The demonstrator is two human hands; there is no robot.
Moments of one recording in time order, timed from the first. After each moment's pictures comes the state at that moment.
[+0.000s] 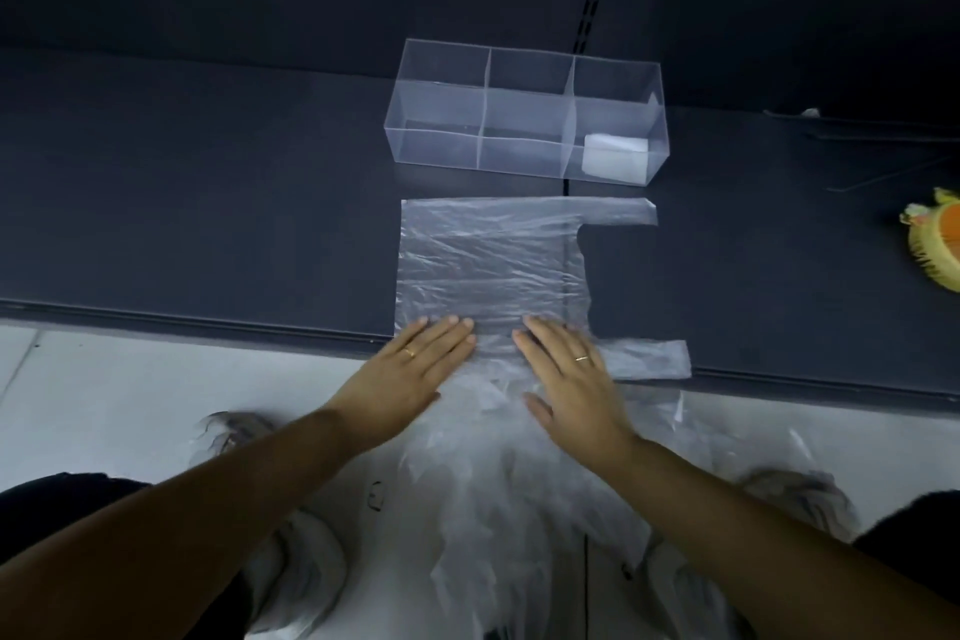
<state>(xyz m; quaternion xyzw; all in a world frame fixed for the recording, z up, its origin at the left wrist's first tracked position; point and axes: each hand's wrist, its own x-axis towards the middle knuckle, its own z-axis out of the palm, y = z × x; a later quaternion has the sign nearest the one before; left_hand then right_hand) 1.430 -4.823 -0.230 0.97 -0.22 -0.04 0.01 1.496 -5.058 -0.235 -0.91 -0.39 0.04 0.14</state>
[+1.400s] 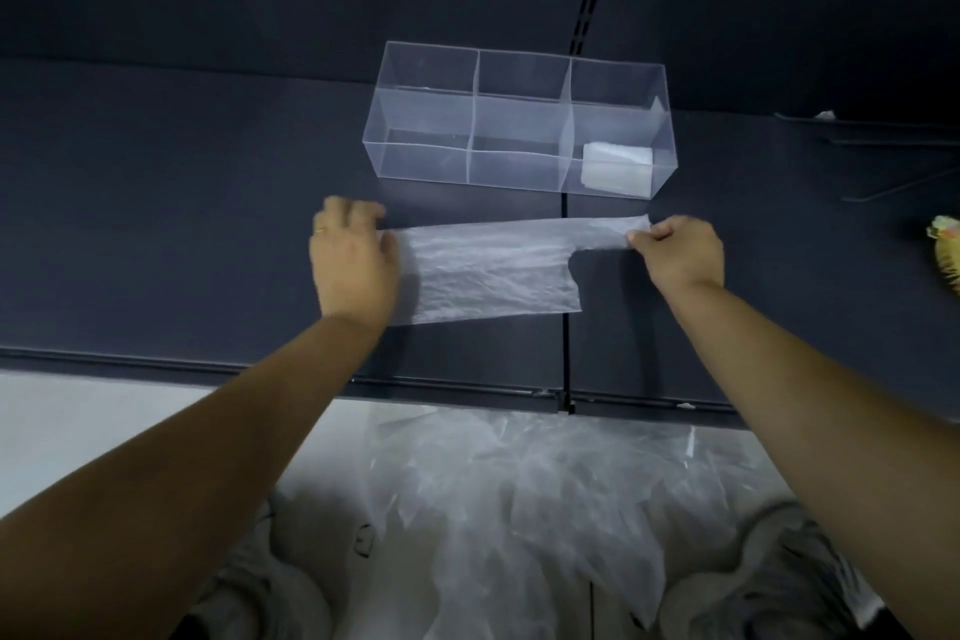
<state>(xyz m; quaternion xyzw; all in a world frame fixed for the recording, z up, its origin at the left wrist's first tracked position) 1.556 -4.791 -0.208 0.94 0.25 0.15 0.19 1.685 -5.075 -0.215 -0.93 0.12 0.08 0.34</state>
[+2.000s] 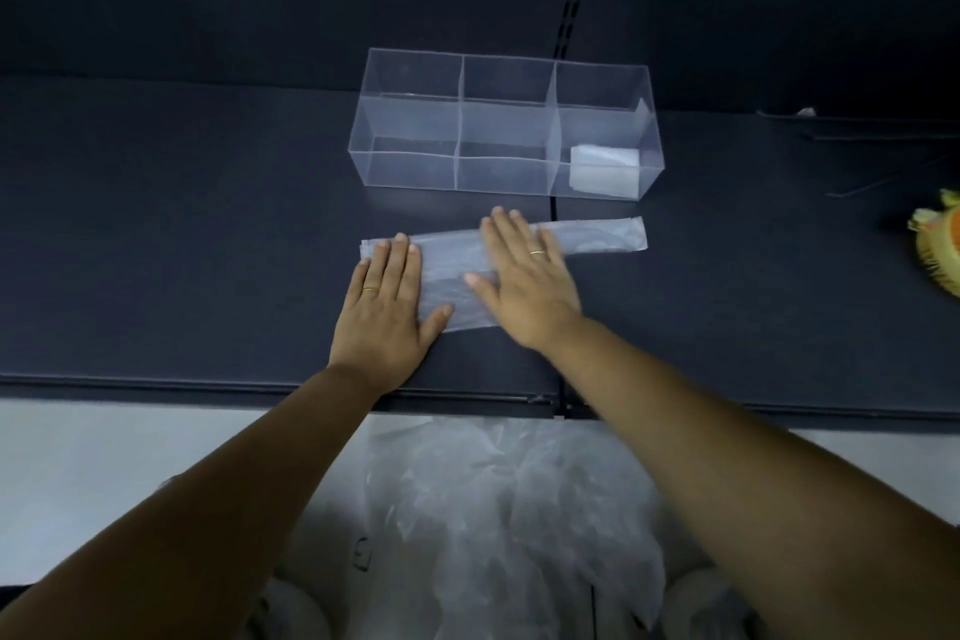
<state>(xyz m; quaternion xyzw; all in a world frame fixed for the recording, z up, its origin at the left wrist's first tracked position) 1.529 -4.808 -0.249 1.00 0.06 -0.05 0.03 1.630 -4.975 -0.250 -0.95 -0.30 0.10 0.07</state>
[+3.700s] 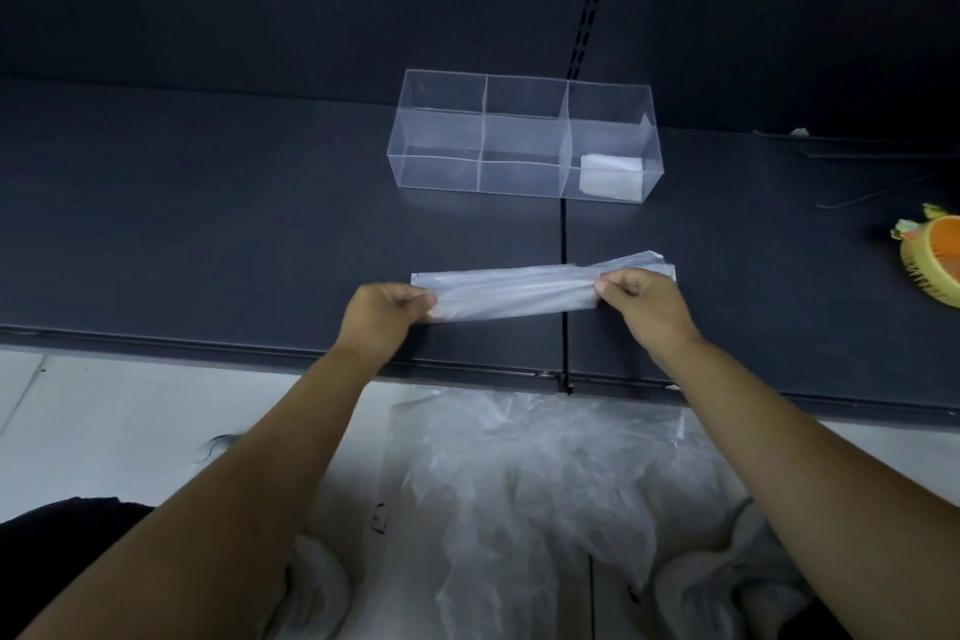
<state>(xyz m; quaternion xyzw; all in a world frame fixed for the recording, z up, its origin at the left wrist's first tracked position) 1.502 -4.803 -0.208 0.81 0.32 -0.04 0.48 1.612 -5.077 -0.211 -0.85 0.01 0.17 0.49</state>
